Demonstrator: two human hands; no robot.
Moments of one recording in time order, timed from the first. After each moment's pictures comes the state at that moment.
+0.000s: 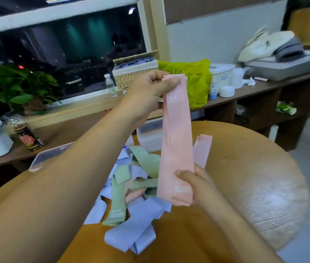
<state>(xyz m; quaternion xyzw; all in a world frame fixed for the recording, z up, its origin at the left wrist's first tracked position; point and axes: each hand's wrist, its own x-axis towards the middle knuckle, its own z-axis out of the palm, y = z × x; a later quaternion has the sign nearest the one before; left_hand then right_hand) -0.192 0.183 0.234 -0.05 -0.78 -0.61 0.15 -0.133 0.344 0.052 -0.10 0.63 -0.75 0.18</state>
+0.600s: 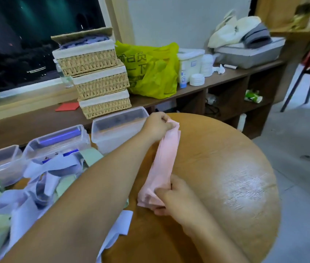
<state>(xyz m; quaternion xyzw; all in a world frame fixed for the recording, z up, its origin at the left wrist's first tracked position) -0.390 0.242 0.035 0.03 -0.90 -0.42 0.06 -0.184 0.370 0.012 0.02 0.72 -0.65 0.23</state>
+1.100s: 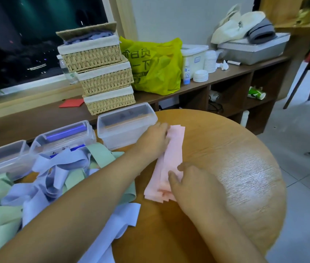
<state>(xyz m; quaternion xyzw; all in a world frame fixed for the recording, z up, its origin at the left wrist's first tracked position) -0.319 0.227 0.022 -0.04 -0.99 -0.13 0.09 -0.180 0.382 0.026 -0.03 0.97 -0.25 0.01</state>
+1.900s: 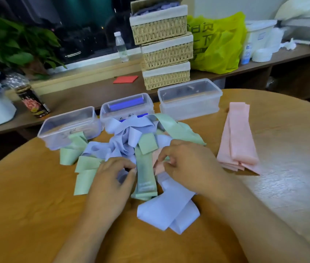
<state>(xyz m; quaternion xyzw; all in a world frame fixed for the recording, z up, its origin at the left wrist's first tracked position) -0.022 0.021 -0.013 0.12 -0.93 -0.27 0.22 -0.142 0.228 0.014 -0.38 0.89 -0.24 -0.05</state>
